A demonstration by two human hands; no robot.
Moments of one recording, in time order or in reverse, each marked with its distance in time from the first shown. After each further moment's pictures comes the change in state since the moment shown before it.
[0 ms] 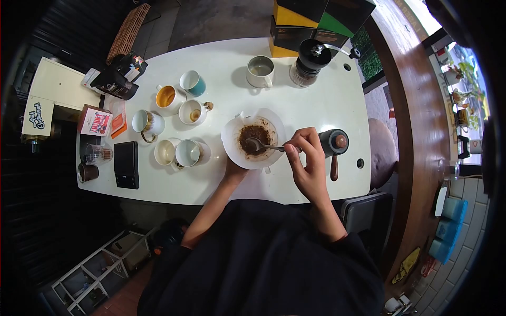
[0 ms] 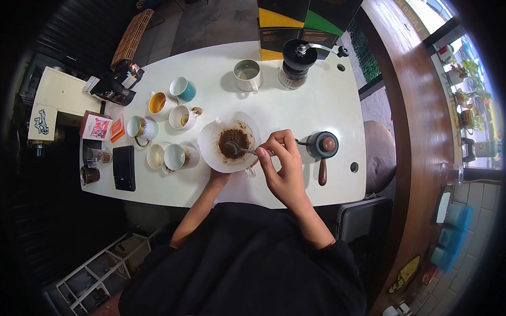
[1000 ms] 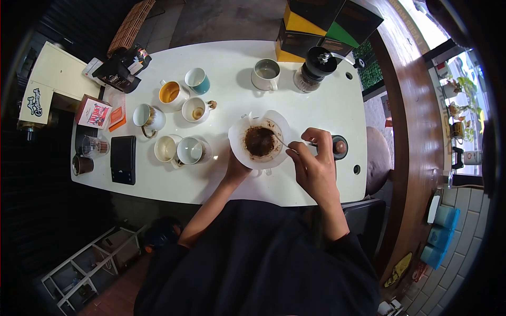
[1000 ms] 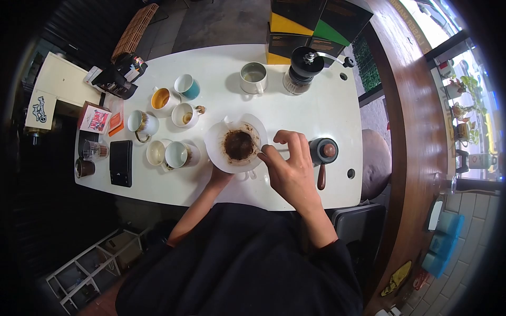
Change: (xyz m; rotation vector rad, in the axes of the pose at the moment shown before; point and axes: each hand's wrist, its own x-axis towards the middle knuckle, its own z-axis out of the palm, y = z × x) left_hand 0.005 -0.011 -0.001 0.061 0.036 0.132; right_hand 0.011 -0.019 -0.011 -0.546 -0.044 -0.337
